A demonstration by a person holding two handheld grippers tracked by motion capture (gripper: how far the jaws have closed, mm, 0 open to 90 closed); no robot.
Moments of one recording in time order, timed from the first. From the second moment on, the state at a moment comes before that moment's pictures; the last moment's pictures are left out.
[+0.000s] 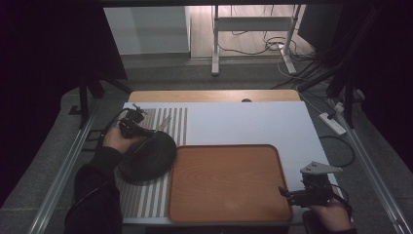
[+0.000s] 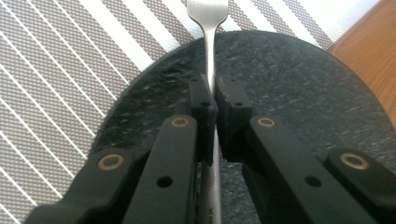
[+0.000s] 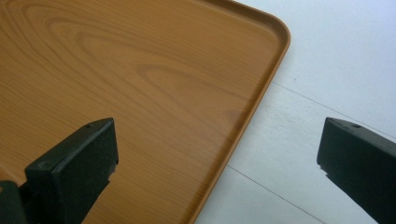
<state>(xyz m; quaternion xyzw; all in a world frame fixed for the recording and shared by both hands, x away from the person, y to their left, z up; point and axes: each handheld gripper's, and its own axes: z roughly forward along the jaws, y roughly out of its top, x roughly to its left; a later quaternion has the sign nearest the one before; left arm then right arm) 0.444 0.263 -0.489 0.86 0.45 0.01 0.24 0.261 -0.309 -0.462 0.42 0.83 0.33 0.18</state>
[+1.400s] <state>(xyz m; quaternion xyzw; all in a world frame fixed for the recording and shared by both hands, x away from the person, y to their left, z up) 0.353 0.189 -0.487 0.87 0.43 -0.01 0.24 0.259 -0.309 -0.461 0.41 0.83 0.33 0.19</state>
